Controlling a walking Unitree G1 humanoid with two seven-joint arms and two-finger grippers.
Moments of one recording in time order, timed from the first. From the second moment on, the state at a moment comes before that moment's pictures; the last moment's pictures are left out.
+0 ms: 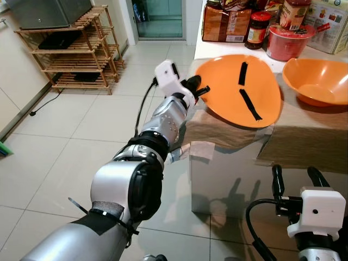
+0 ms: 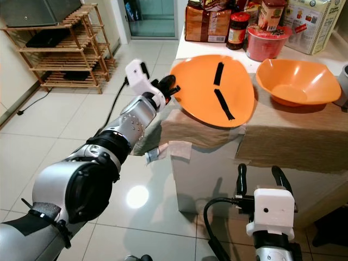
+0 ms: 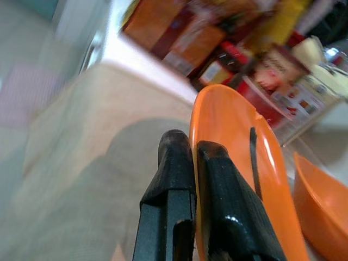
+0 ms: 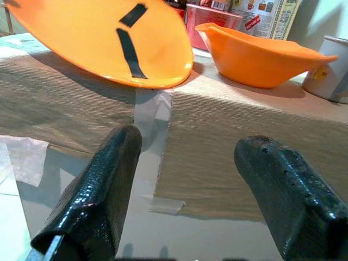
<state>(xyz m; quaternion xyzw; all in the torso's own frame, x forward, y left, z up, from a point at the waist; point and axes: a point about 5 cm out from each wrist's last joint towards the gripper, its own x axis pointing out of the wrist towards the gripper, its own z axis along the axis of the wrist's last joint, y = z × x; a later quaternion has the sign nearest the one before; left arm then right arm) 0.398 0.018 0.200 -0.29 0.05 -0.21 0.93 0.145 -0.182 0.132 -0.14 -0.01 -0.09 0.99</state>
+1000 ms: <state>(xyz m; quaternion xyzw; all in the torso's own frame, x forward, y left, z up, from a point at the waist) 0.398 0.013 0.217 -0.16 -0.03 -0.21 0.96 0.157 -0.180 0.124 -0.13 -0.01 -0.08 0.99</state>
